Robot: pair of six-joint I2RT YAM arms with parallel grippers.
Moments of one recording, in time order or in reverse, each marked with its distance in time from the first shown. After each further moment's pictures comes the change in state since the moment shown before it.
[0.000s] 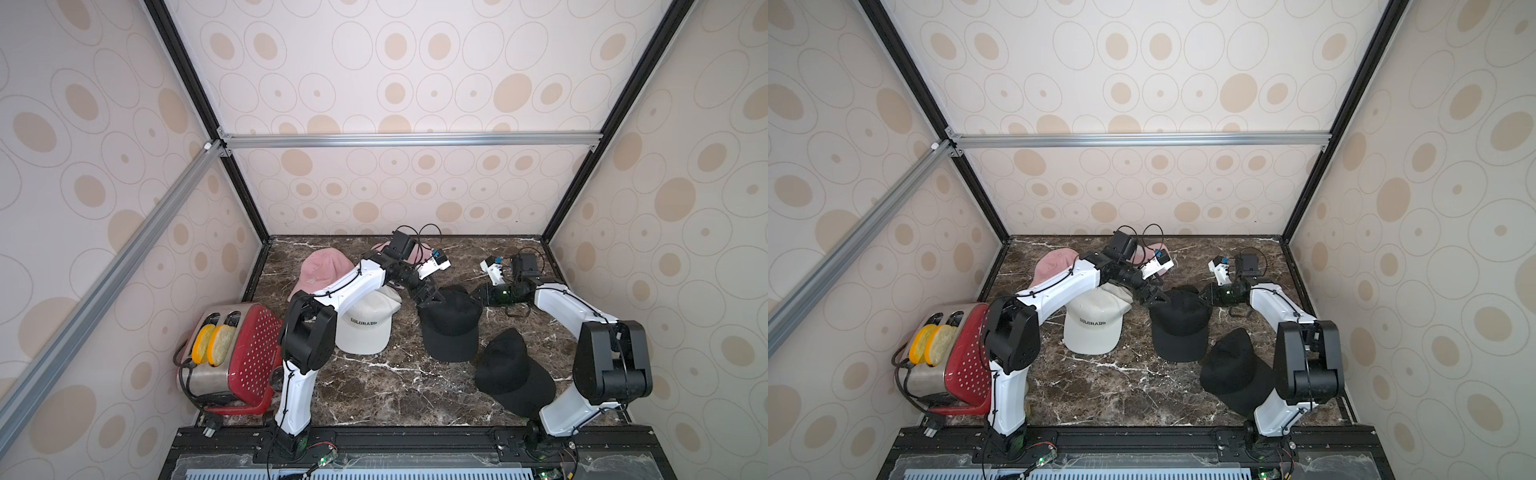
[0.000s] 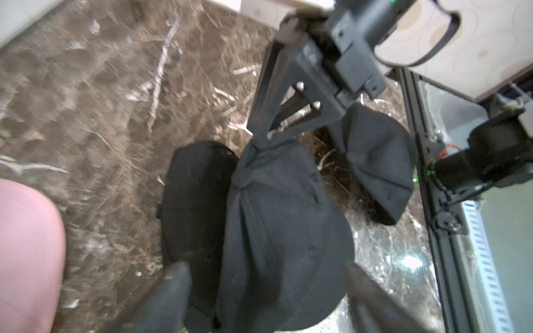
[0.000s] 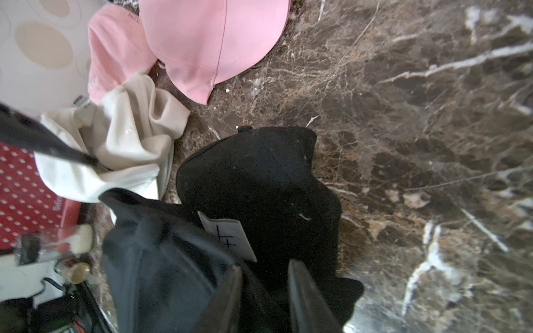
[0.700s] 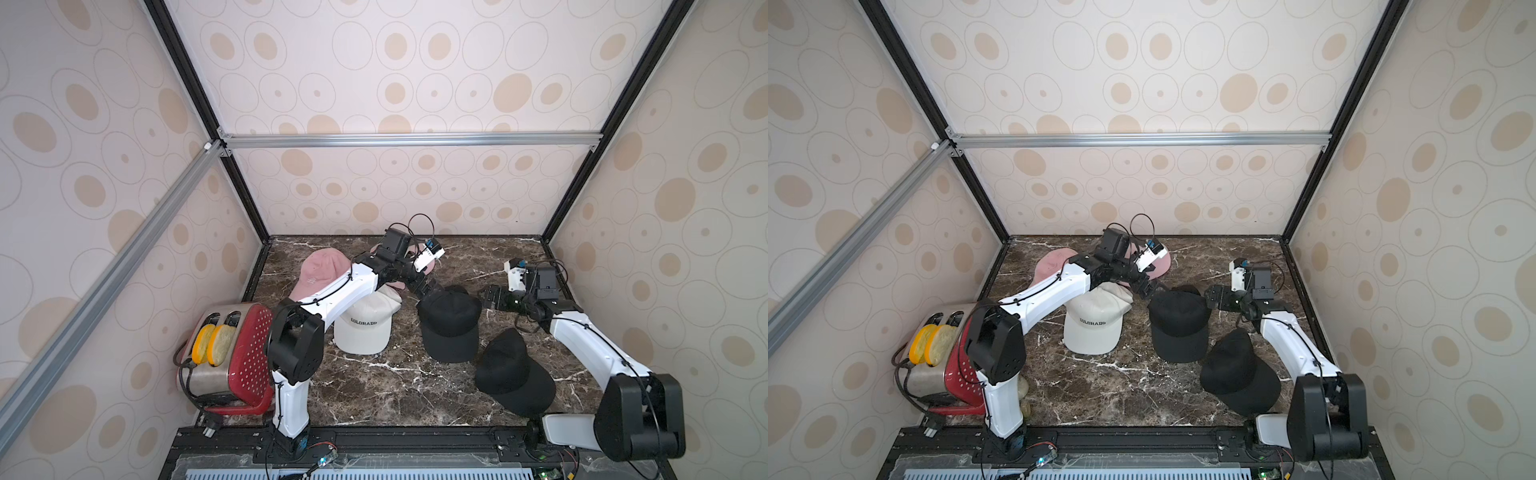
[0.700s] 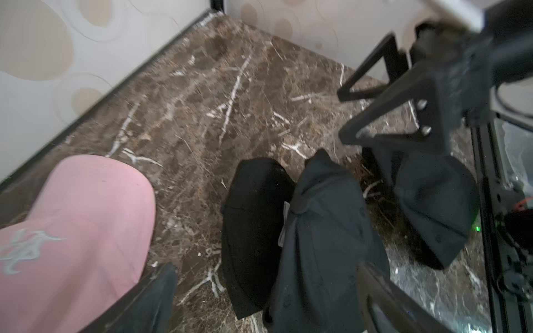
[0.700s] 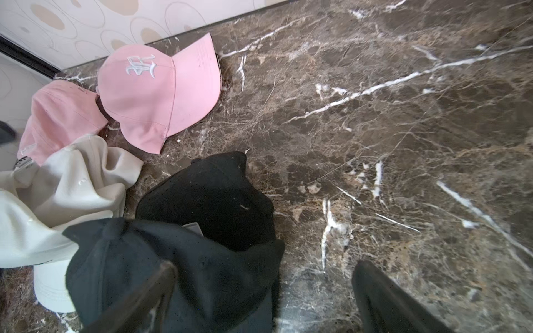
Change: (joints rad) left arm -0.013 -0.034 -0.044 0.075 -0.161 -0.042; right arm -0.002 -0.365 -0.266 0.174 0.321 0.134
